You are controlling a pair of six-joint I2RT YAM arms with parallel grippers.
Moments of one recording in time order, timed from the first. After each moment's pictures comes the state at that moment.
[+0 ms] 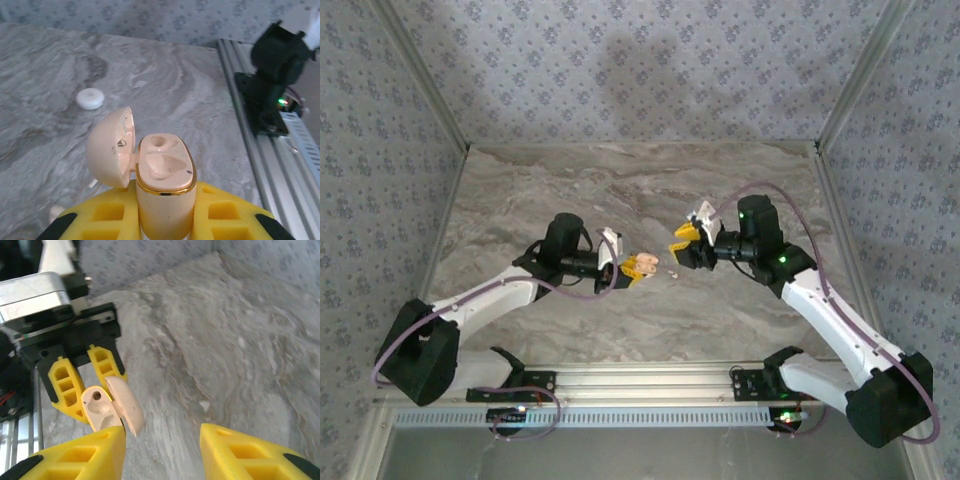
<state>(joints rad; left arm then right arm) -0.60 1.28 0.67 0.11 0.87 0.29 0.44 1.06 0.87 -0.32 -0.64 -0.17</state>
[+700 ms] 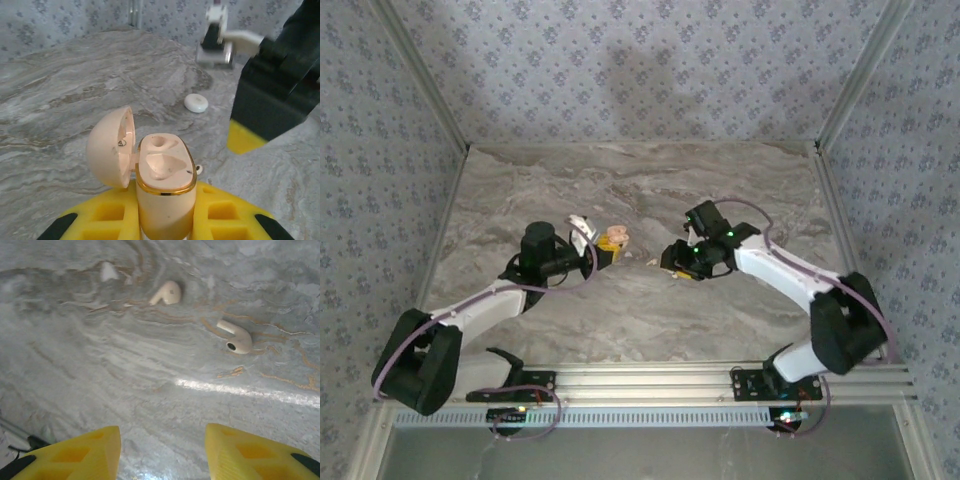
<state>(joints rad) -0.45 1.22 0.49 0.43 0.62 0.02 0.58 1.50 0.99 -0.61 -0.36 0.80</state>
